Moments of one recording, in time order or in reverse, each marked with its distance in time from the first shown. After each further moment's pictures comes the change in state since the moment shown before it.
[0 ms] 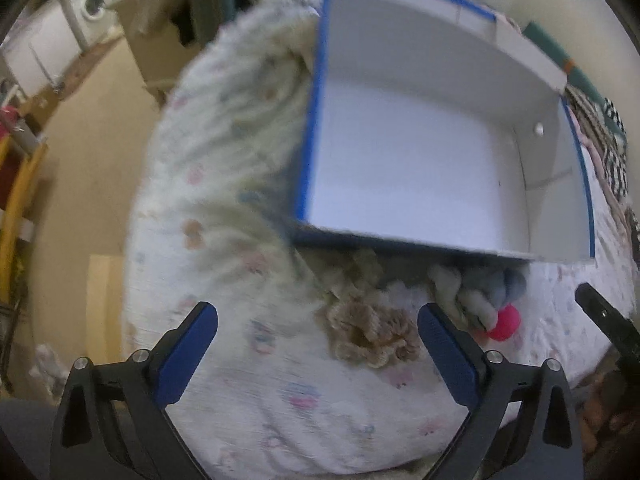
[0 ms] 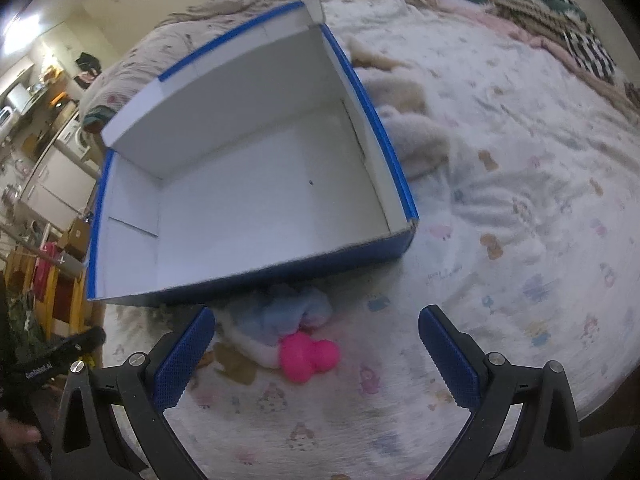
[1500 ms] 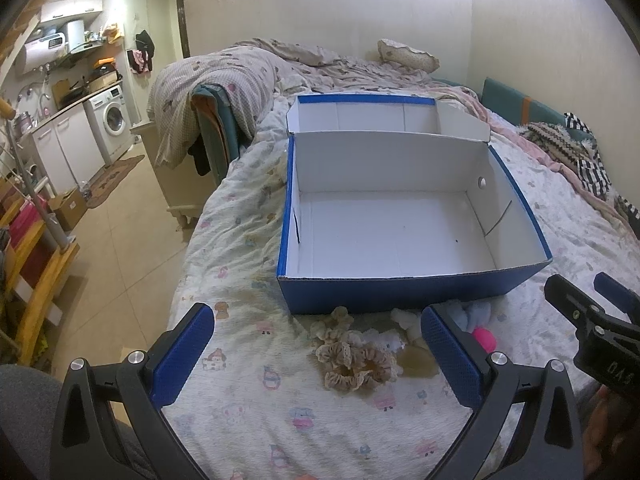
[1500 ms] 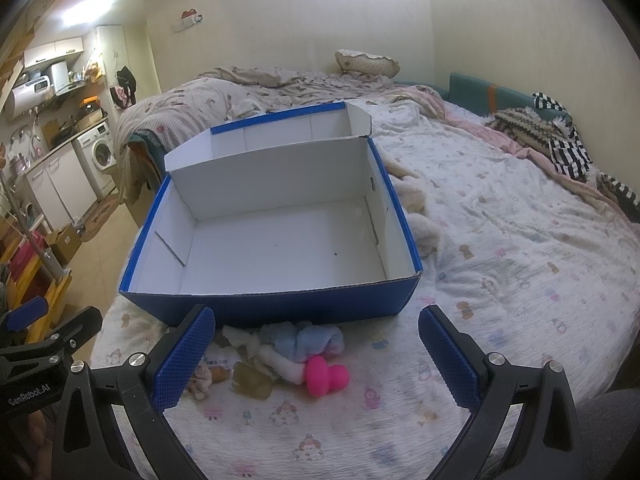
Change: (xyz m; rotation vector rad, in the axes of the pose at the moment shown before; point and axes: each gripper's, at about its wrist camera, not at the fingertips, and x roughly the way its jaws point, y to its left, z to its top) left arm -0.099 -0.037 -0.062 0.123 -0.513 0.103; right arm -0.076 0.058 -0.052 -0.190 -0.369 -0.088
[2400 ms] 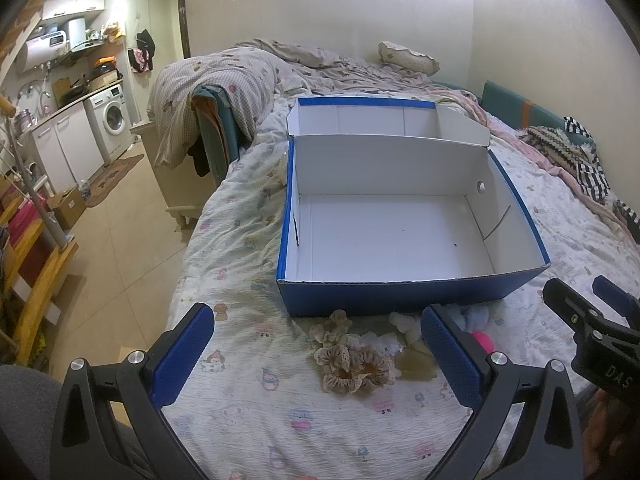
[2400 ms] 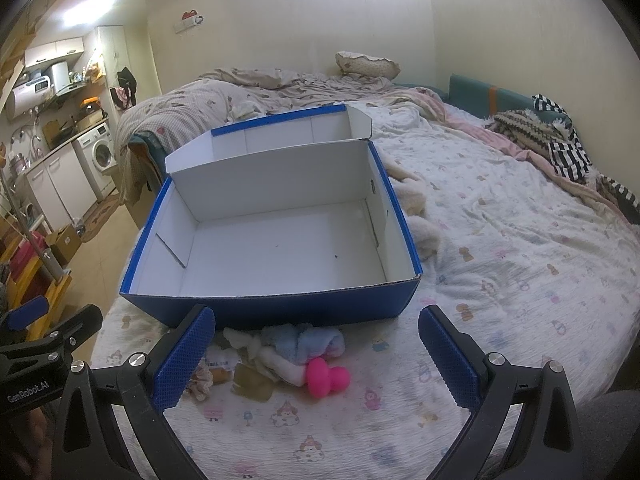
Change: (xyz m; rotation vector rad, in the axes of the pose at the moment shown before) left arm 0.002 -0.001 0.001 -0.011 -0.002 -0.003; right arm 0.001 0.001 0.000 -0.003 -0.008 -0.004
